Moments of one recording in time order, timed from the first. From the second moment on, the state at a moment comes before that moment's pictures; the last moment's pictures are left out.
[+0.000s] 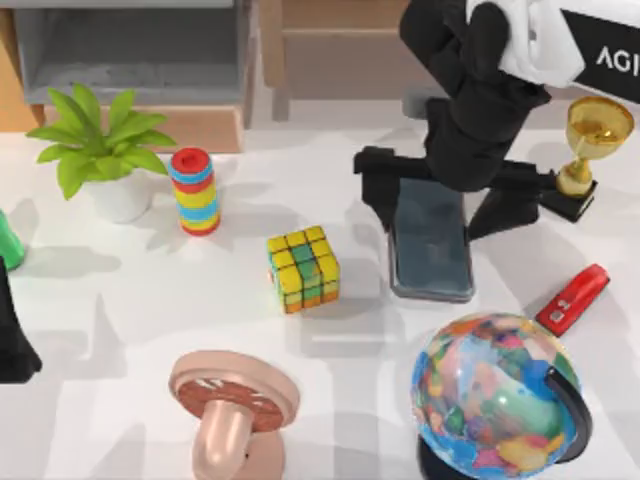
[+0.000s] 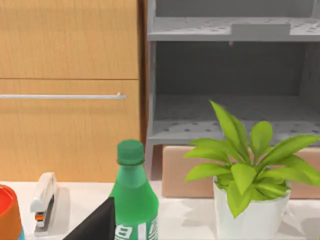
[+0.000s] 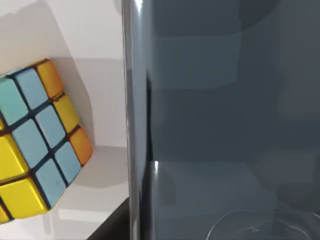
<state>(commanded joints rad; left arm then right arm) 0.00 0.00 0.00 0.00 0.00 0.00 0.50 2.12 1.74 -1.08 -0.11 0.54</state>
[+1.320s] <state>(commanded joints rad) 0.00 0.00 0.00 0.00 0.00 0.00 0.50 2.23 1.64 -0.98 0.01 0.52</state>
